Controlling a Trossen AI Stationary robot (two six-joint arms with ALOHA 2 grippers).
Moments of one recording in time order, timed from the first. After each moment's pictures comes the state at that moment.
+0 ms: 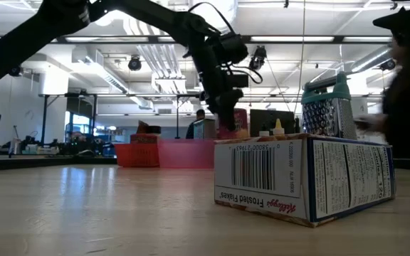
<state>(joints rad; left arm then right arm) 0.38 2.20 2.04 -0.83 -0.17 0.21 0.62 0.04 0.76 -0.95 0.70 0.41</state>
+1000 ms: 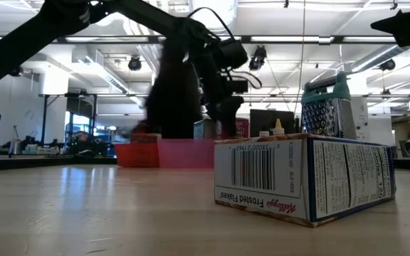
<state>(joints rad) 0.38 2.21 1.99 -0.77 -0.18 0.18 0.62 0.04 0.76 -0.95 0.70 0.41</state>
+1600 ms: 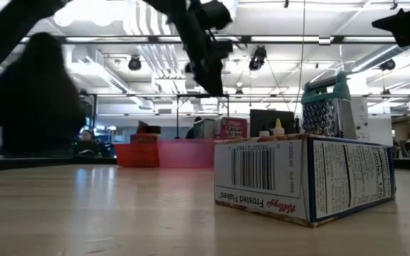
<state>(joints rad) 0.37 2.01 1.99 -0.92 -0.18 0.17 0.62 0.04 0.76 -0.95 0.70 0.41</state>
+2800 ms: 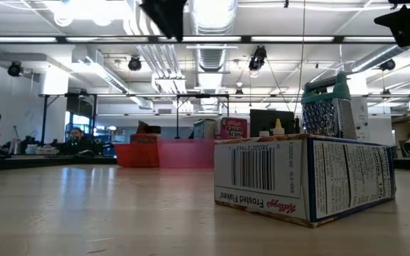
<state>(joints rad) -0.18 1.81 1.95 -1.43 -0.74 -0.56 0.62 0.04 0.76 -0.95 0.70 0.41</state>
